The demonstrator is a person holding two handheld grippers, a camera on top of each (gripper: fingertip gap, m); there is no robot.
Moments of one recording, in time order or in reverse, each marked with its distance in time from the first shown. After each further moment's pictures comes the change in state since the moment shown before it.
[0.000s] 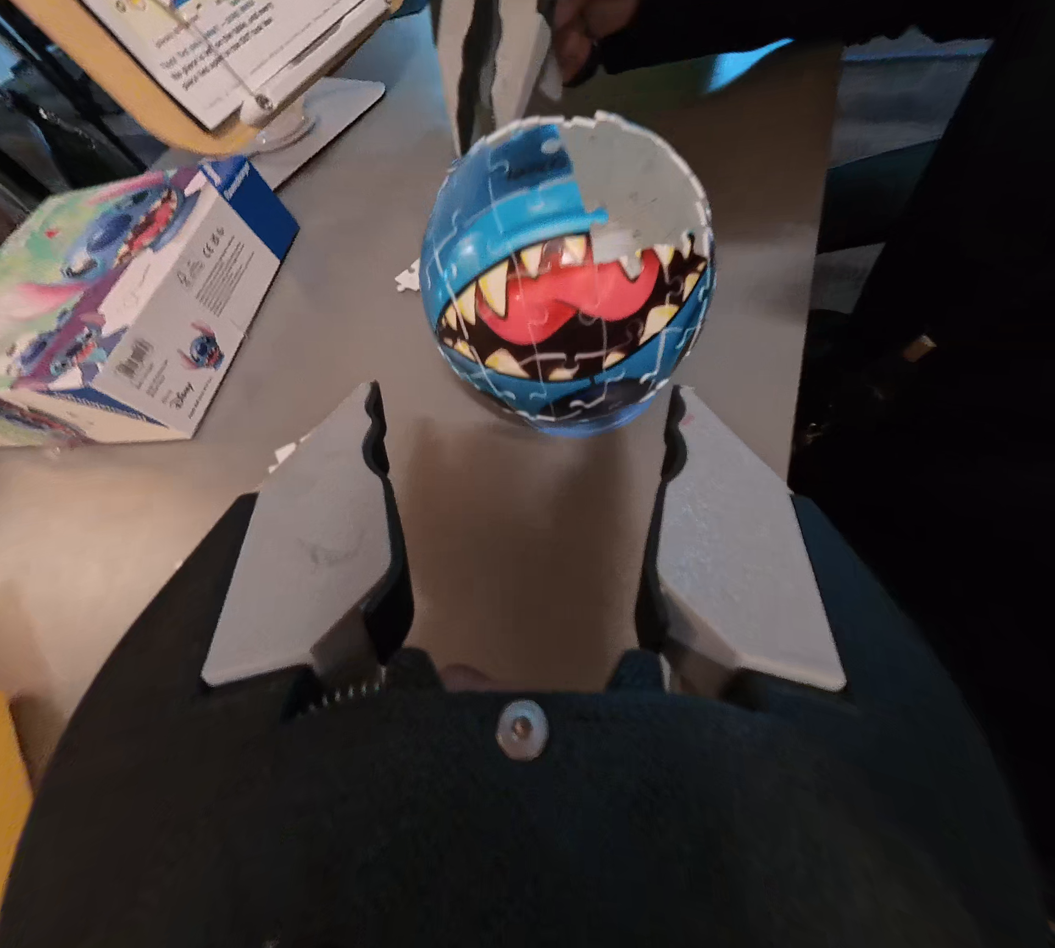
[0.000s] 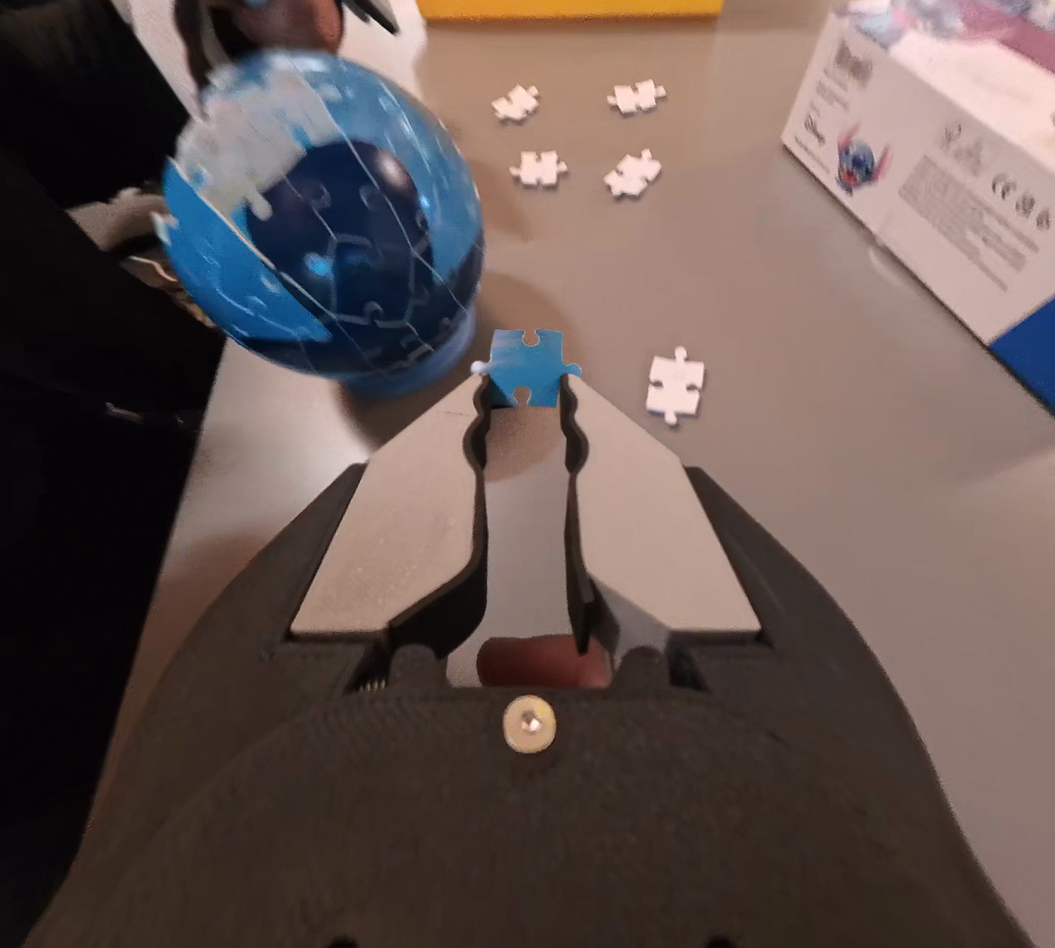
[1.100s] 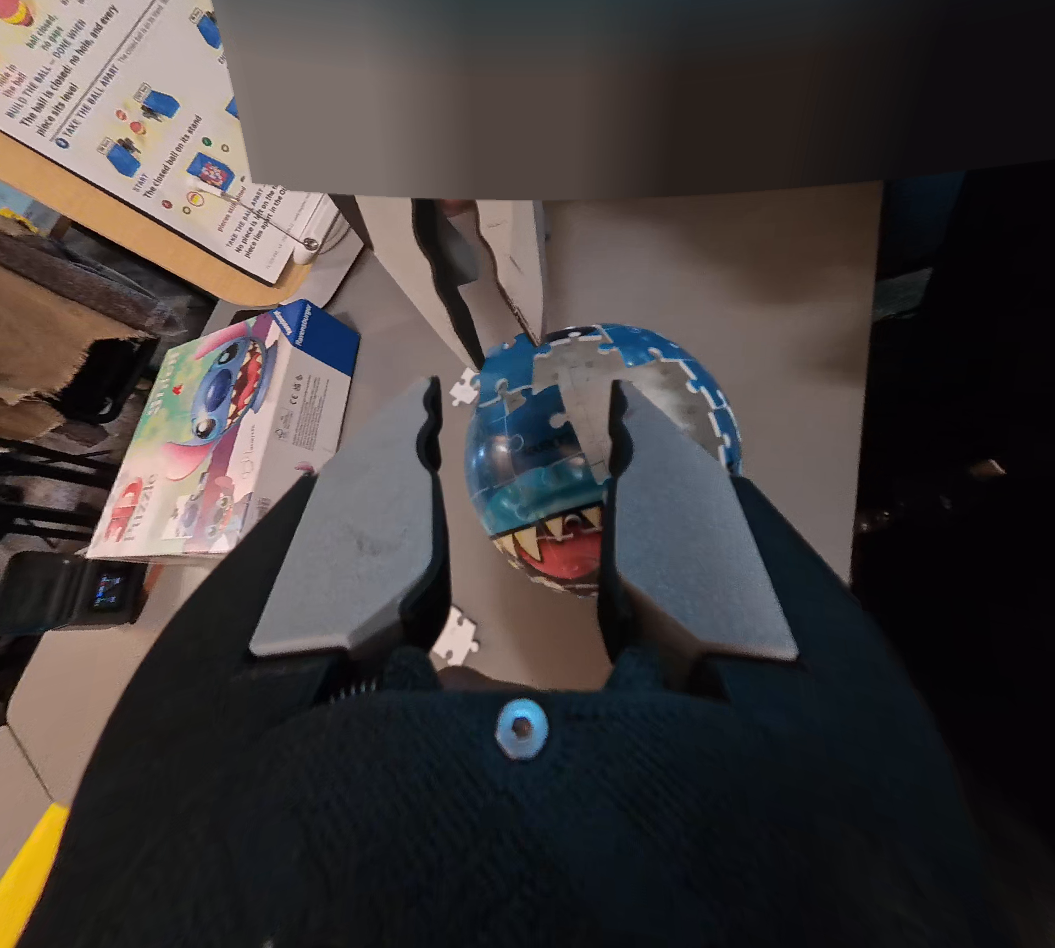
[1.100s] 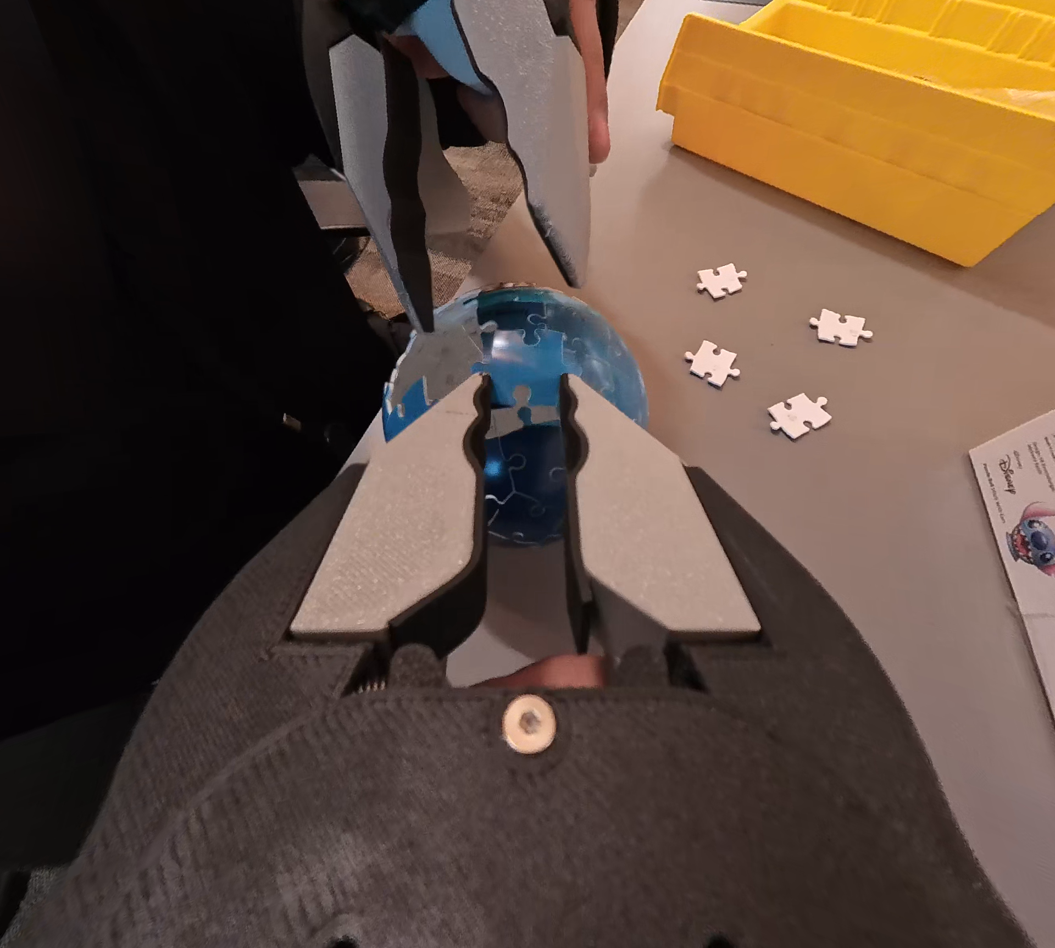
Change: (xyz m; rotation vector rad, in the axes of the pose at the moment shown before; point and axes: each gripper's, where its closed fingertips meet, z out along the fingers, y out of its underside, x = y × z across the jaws) left arm 0.001 -0.084 0.039 -0.099 -0.067 0.223; right arm -0.074 -0.079 0.028 -0.026 -0.359 -0.289
